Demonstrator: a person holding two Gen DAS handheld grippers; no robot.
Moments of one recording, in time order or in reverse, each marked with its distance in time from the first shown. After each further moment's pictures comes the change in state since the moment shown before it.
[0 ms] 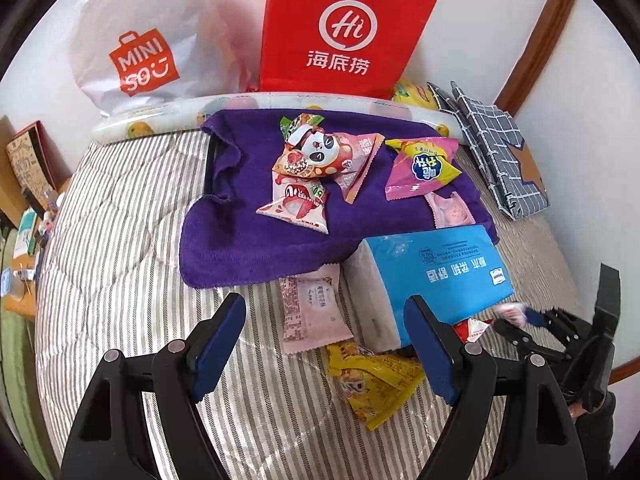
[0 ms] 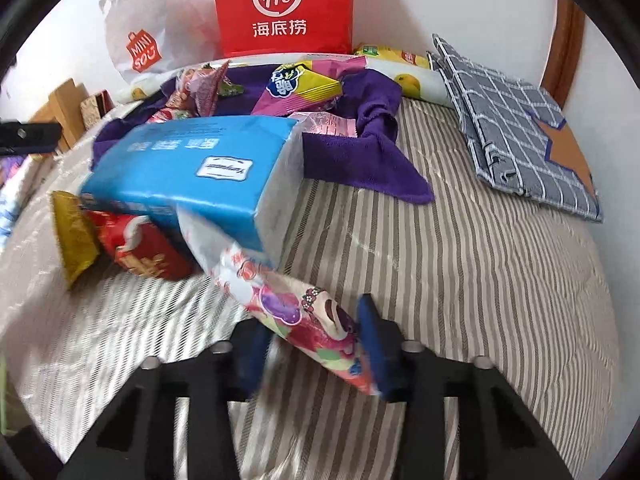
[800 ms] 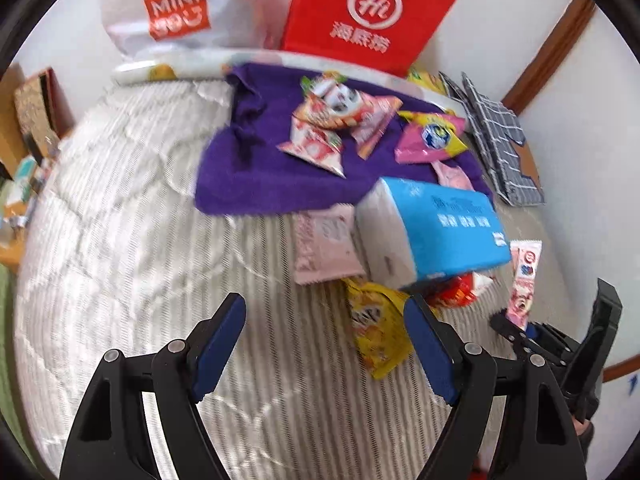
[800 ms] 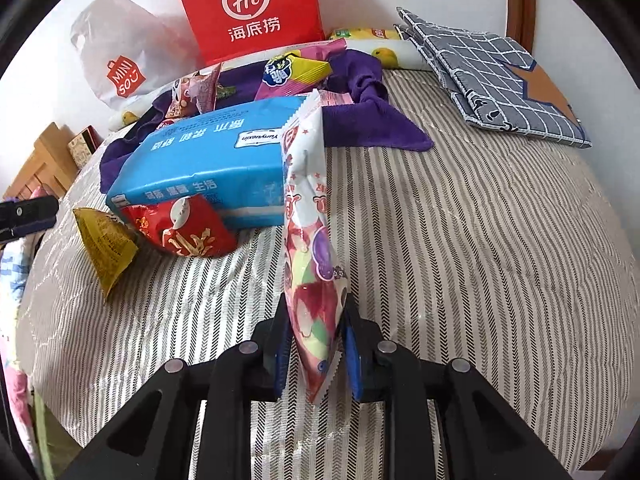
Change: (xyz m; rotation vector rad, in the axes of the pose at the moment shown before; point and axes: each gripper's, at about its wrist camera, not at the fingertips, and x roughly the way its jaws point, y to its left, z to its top) left arm -0.001 0.016 -0.045 -0.096 0.058 -0.060; right arm -0.007 0.025 -0.020 0.172 0.010 -0.033
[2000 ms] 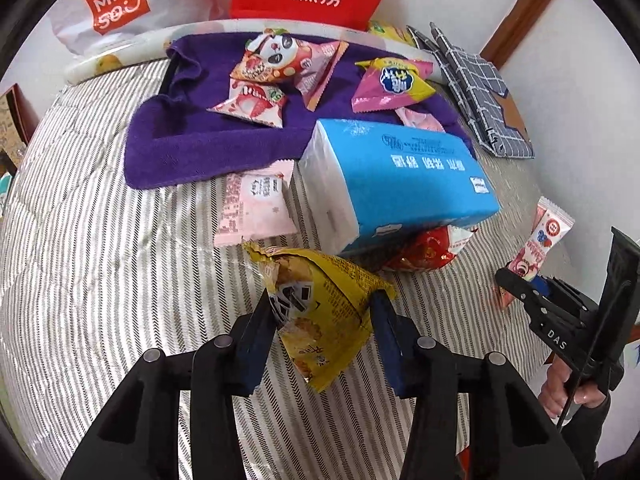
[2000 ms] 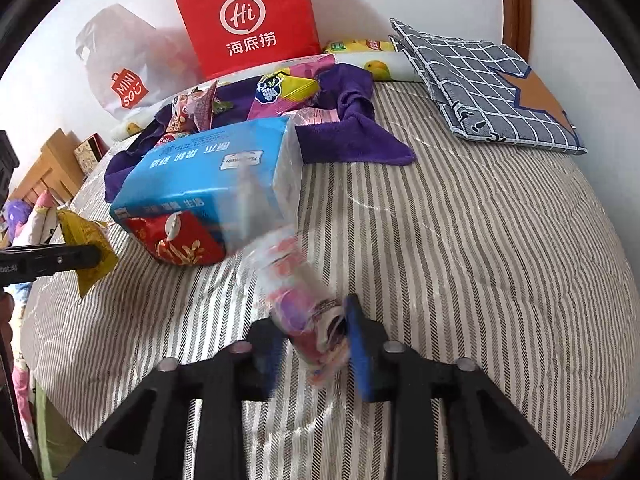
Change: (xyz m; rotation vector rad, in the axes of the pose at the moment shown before) left arm 0.022 -0.040 -0.018 0.093 0.083 0.000; right arm -0.015 -0.015 0.005 -0.002 -0.035 0.020
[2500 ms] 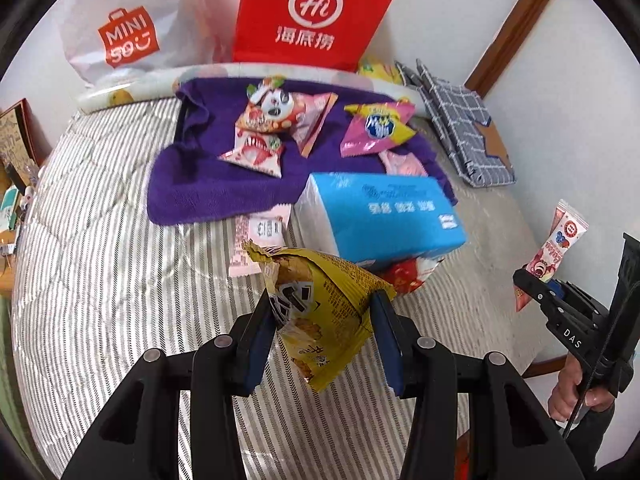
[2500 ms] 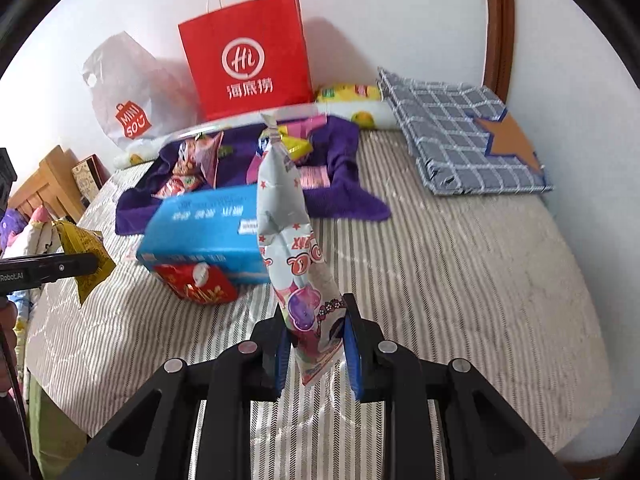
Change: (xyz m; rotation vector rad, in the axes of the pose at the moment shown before) left arm -0.045 -0.005 0.011 0.002 -0.098 -0.024; right arm -0.061 0.012 0.024 -0.015 -0.090 -0.071
